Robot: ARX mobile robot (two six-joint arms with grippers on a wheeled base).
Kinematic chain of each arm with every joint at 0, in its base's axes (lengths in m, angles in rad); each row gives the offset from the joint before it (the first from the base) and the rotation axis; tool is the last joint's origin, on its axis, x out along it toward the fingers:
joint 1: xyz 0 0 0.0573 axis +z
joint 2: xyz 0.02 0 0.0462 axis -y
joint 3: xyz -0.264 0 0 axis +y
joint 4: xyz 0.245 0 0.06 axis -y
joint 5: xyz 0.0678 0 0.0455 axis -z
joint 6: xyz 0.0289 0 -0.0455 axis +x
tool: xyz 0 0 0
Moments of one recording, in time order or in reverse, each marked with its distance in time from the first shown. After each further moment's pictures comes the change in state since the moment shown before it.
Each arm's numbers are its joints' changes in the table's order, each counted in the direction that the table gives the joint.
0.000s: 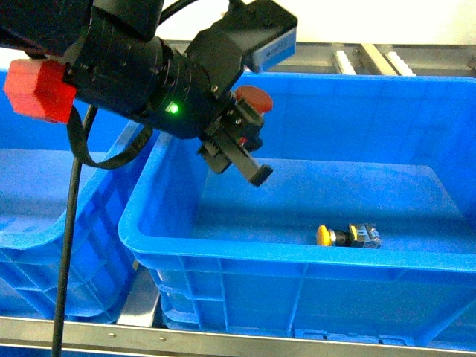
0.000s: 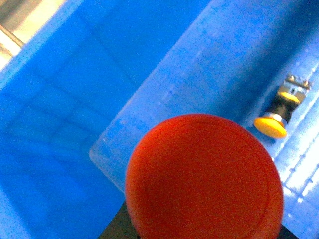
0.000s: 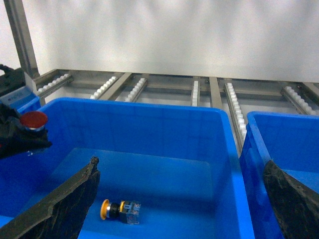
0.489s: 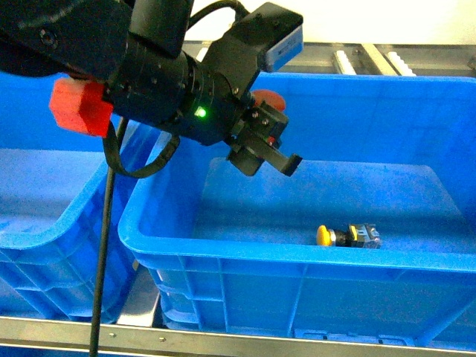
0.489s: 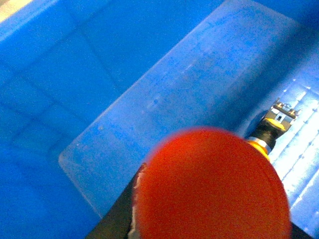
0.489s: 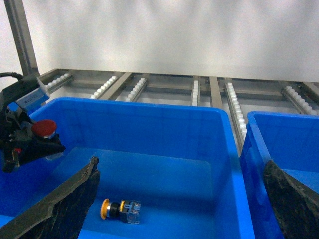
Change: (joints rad) left arm -0.011 -0.071 -0.024 0.064 0.022 -0.167; right arm 0.000 0.000 0.000 0.000 0.000 0.000
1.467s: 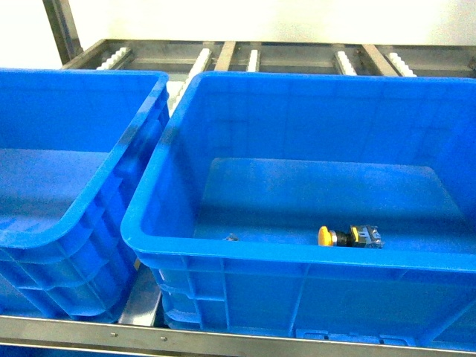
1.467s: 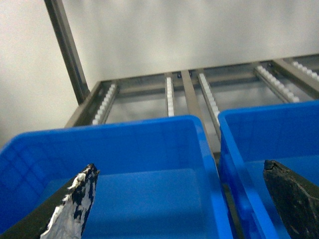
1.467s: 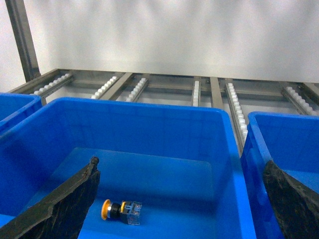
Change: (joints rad) left arm 0.124 1.089 0.850 0.378 -0.495 -0.258; right arm 0.000 0.000 0.000 0.000 0.000 0.000
